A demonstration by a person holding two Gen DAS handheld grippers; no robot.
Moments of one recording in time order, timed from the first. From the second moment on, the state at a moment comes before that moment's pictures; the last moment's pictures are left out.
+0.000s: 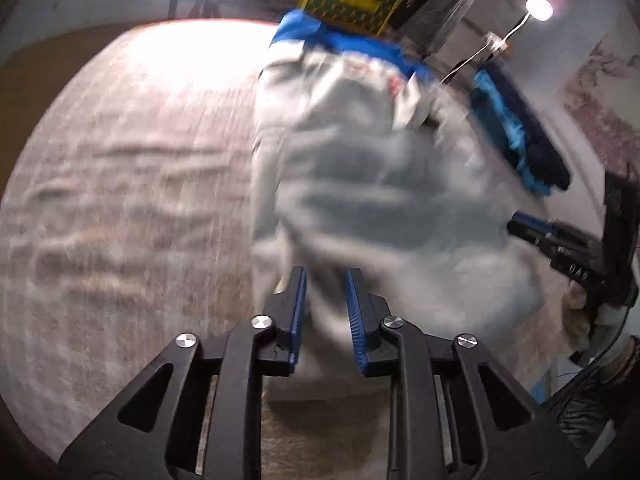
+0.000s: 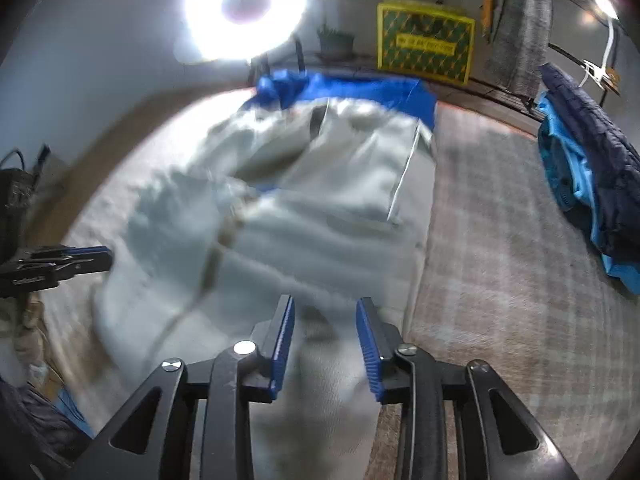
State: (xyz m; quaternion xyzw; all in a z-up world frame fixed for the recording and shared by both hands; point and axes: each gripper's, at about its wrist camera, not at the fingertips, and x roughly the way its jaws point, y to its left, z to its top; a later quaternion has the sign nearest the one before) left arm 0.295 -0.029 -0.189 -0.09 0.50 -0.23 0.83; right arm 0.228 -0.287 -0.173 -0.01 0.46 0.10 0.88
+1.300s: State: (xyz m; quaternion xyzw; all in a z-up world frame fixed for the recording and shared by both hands) left arm 0.633 -0.089 -0.224 -0.10 0.49 -0.29 0.82; right arm 0.506 -0.355 -0.204 0.06 0.45 0.16 0.88
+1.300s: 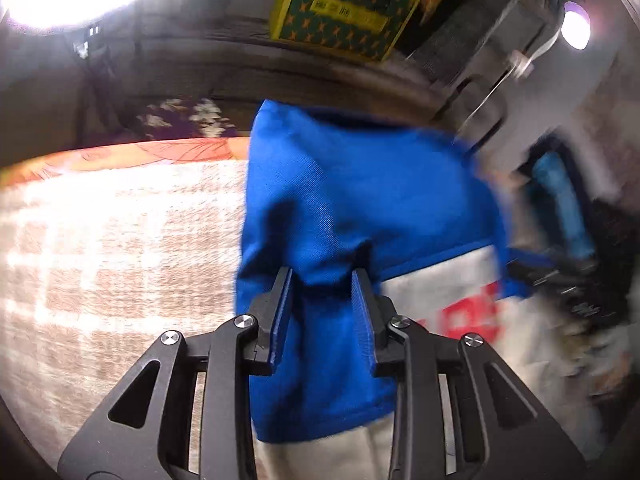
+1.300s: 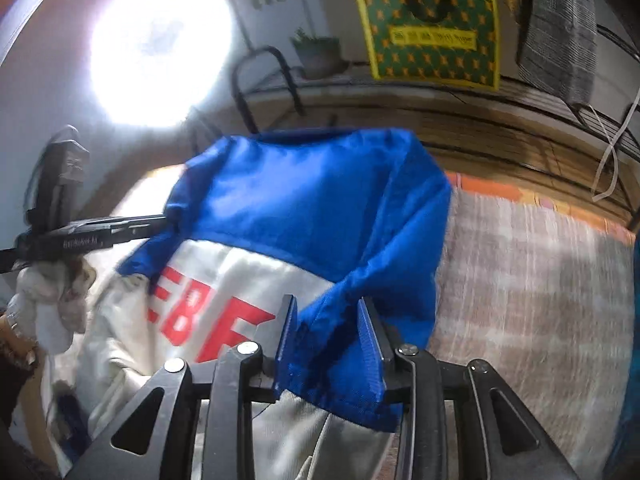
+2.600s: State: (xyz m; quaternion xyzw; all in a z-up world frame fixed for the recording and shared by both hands) left arm 0.626 -0.088 -0.139 -0.14 0.44 -0.28 0.84; right arm 0.527 -0.367 -0.109 0.10 0.38 0.14 0.91
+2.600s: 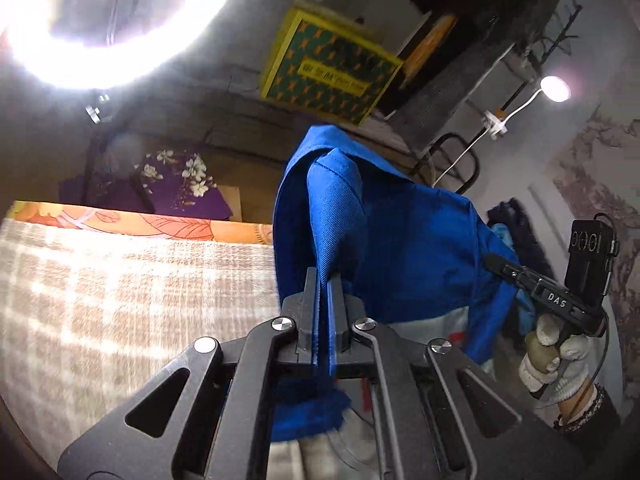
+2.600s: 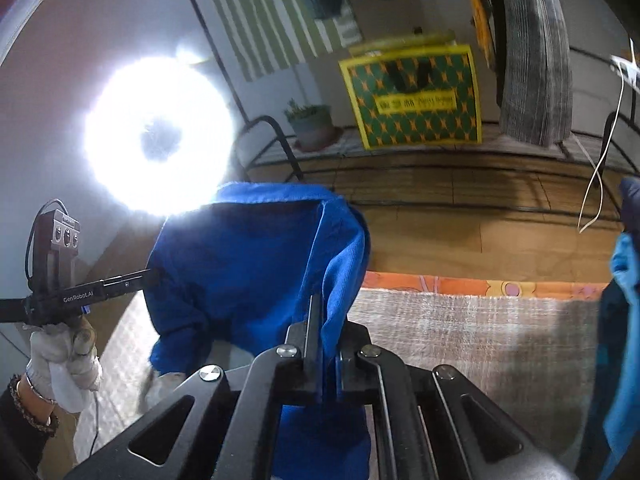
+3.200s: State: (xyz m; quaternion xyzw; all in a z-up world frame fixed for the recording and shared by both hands) left arm 0.434 -0.032 -0.053 -0.15 0.38 -0.32 0.86; right arm 0.336 -0.312 -0.023 0.05 0.33 0.17 0.93
